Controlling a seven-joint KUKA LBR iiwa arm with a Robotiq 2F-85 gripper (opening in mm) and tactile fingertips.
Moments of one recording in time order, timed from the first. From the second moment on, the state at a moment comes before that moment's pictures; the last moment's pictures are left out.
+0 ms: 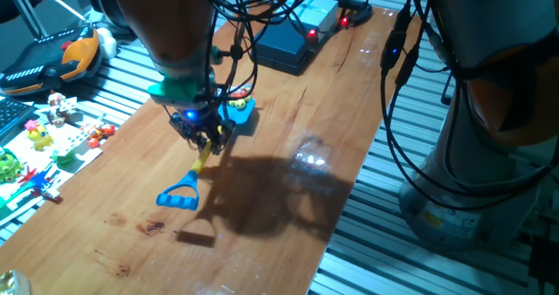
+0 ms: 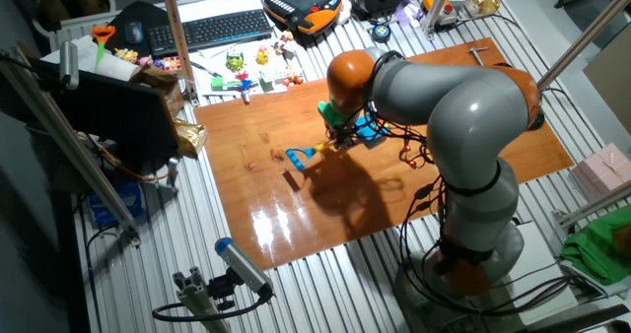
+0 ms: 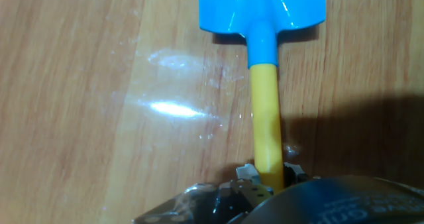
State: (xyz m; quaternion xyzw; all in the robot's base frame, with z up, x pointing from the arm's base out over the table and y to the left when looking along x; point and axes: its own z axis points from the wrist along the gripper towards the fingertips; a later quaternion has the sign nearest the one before) arm 0.502 0.137 0.077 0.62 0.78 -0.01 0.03
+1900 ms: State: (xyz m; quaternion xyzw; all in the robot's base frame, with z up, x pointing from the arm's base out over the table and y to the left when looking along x) arm 0.500 0.143 0.067 0.61 0.79 0.00 0.02
